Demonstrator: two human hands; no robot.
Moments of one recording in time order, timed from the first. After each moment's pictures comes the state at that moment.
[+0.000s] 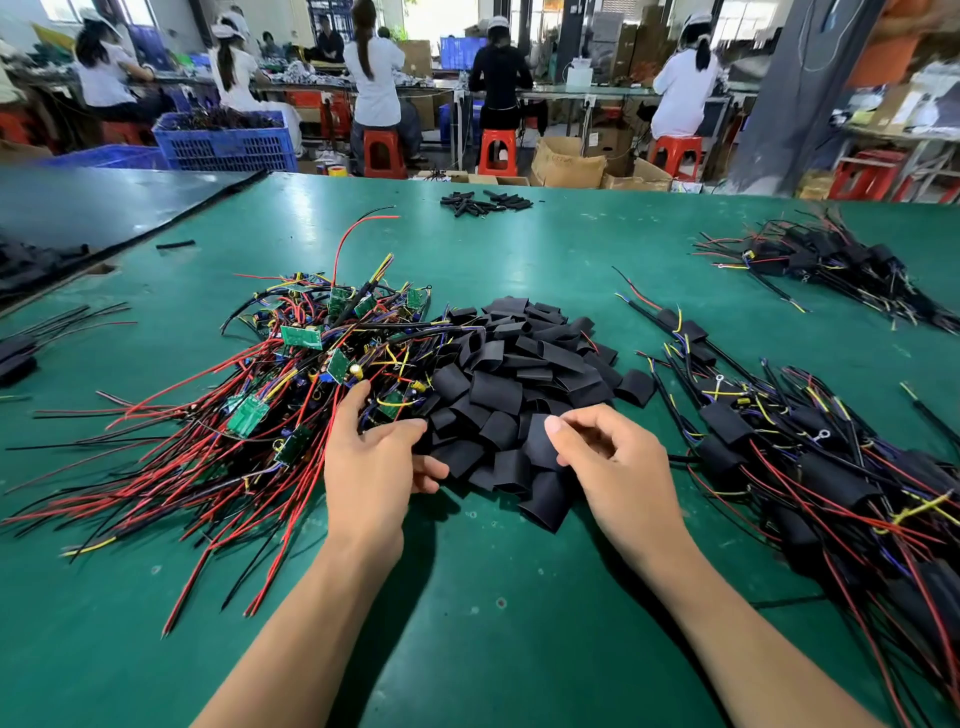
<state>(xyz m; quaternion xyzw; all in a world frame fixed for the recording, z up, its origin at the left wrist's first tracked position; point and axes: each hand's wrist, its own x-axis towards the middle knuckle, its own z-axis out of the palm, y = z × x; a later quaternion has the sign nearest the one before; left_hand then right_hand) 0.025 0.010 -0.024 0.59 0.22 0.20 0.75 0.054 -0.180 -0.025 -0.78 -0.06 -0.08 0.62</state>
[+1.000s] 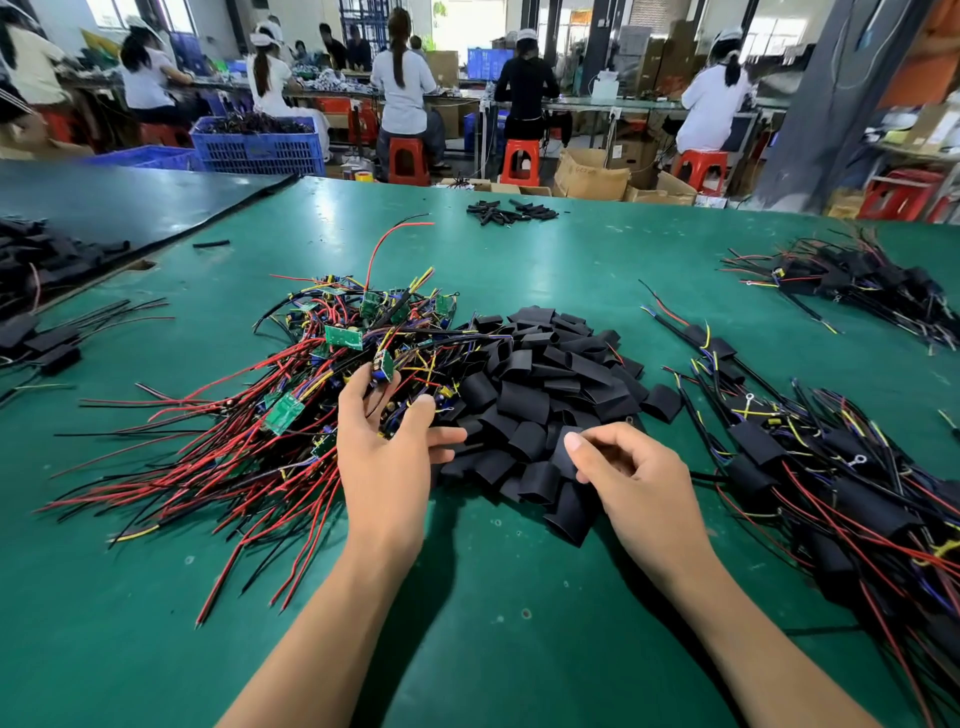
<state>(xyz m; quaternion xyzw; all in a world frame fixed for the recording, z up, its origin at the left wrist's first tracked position) 0.023 0.014 -0.015 0.54 0.17 0.31 0.76 0.050 -0.177 -0.023 -0.78 -0.08 -0.05 0.62</state>
